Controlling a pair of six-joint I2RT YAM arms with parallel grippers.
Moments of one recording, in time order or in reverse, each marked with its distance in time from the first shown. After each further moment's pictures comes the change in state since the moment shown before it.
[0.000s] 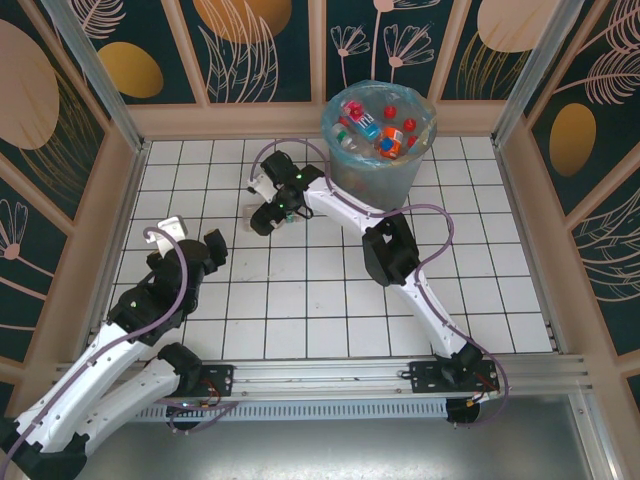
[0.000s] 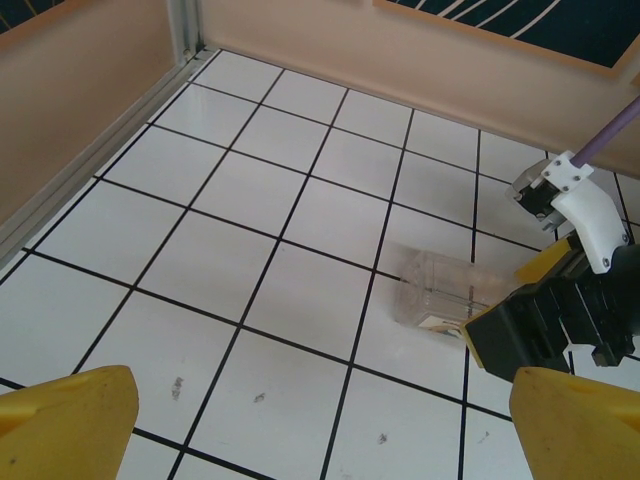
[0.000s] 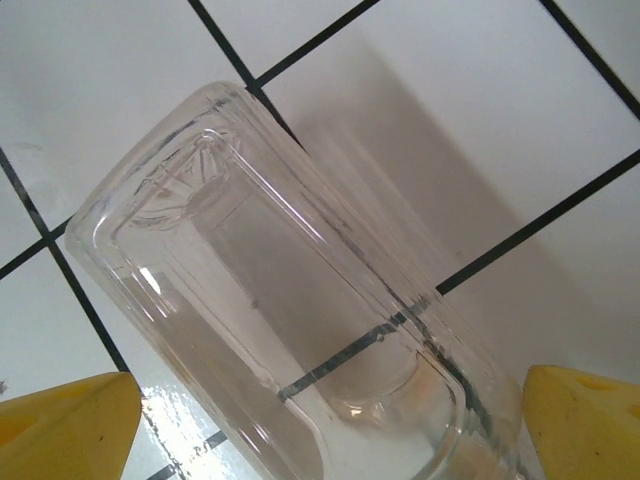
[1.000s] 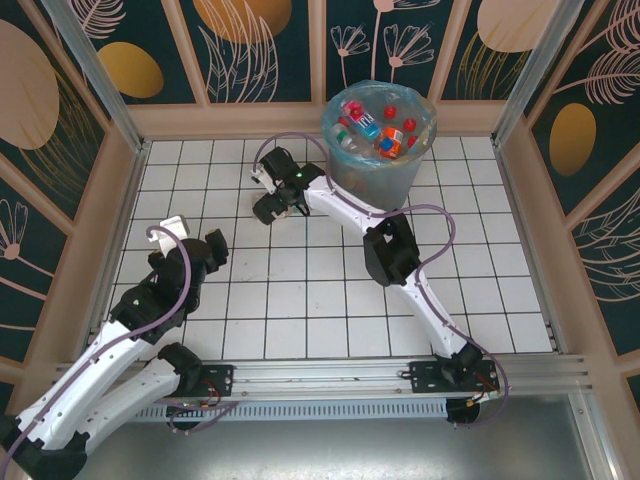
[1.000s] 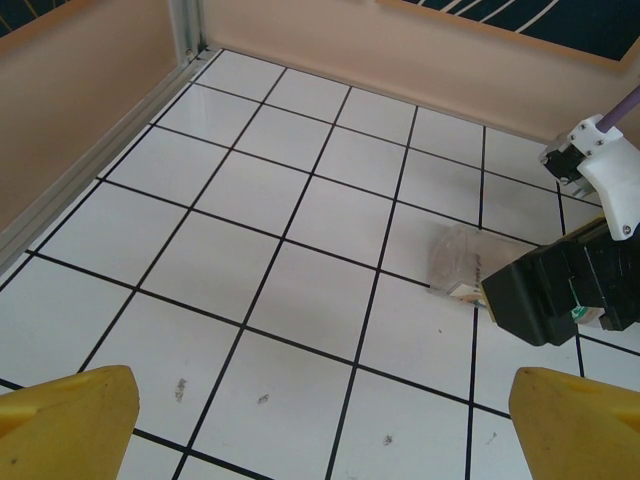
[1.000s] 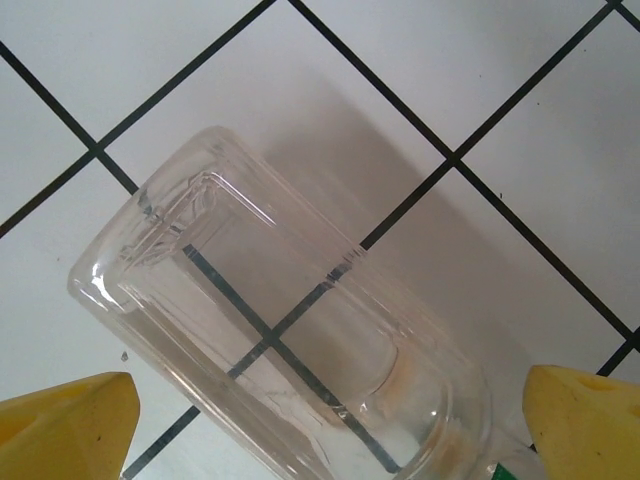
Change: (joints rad) left arm 0.000 0.022 -0.004 0.013 -0.006 0.011; right arm 0.000 -0.007 0.018 0.043 0.224 0.063
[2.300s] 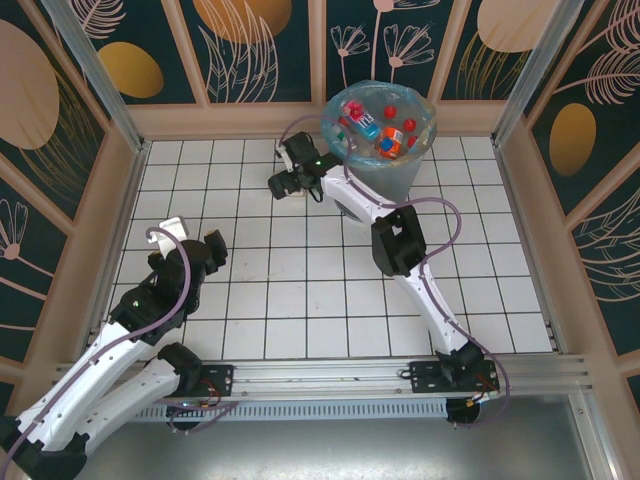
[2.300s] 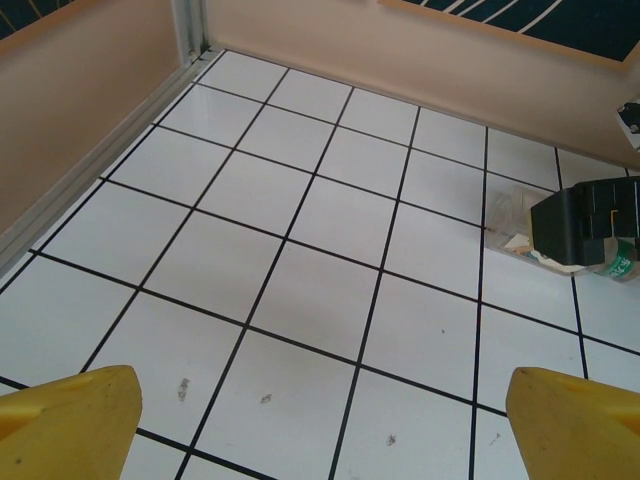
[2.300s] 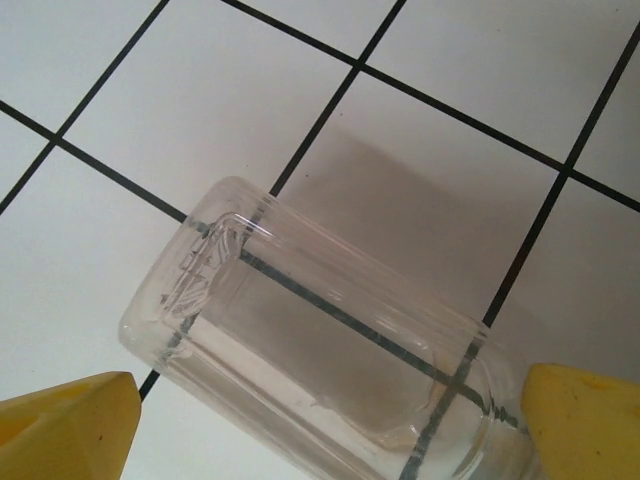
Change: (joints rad) left arm 0.000 -0.016 -0.010 0.000 -0.004 0.001; right arm -0.116 0.048 0.036 0.124 0.004 0.169
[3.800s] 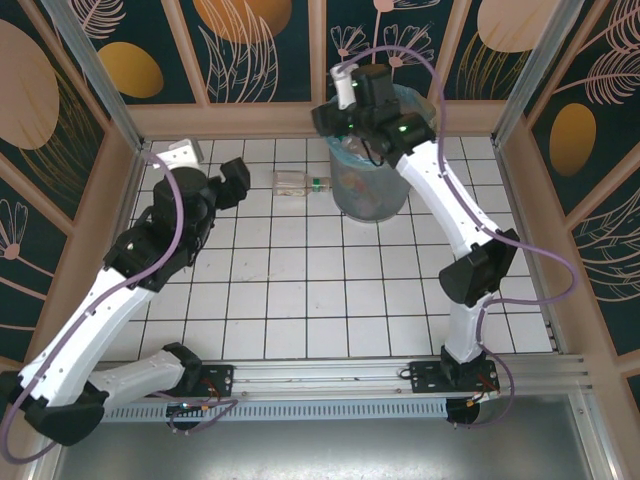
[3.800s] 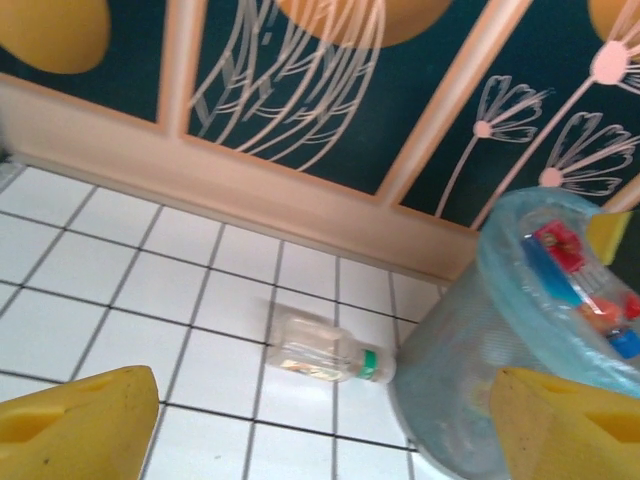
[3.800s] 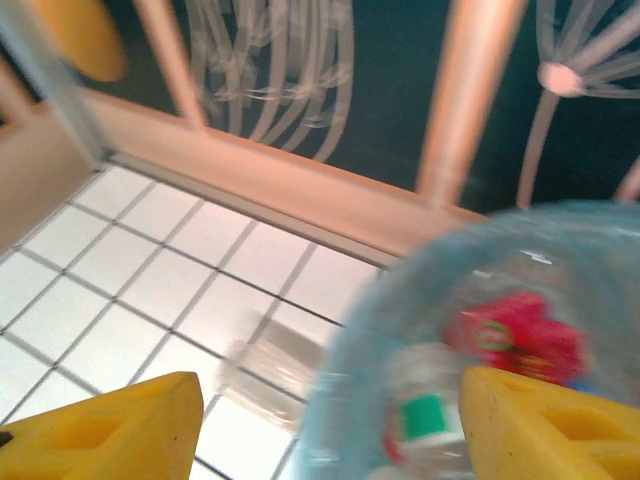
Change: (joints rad) left arm 0.000 0.339 0.536 0.090 0.185 0.064; right arm -0.069 -0.681 -0.241 -0.003 0.009 -0.046
